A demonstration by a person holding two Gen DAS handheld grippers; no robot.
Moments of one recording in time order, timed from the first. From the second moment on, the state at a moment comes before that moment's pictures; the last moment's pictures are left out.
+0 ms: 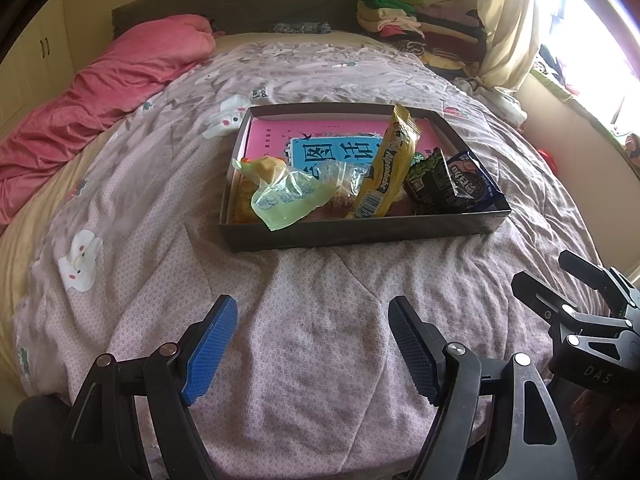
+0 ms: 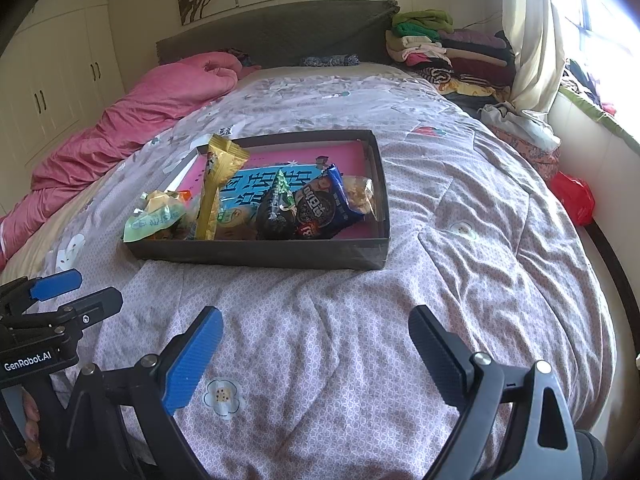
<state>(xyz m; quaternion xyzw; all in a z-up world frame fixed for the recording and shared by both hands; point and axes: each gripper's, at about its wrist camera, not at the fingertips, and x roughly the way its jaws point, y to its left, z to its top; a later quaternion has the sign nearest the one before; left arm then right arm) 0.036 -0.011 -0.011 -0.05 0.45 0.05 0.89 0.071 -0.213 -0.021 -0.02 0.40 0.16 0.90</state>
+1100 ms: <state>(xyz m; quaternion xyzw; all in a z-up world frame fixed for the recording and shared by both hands) 0.041 -0.001 -0.013 -0.05 0.45 0.09 0.88 0.072 -0.213 -0.023 -0.02 0.40 0.16 0.90</state>
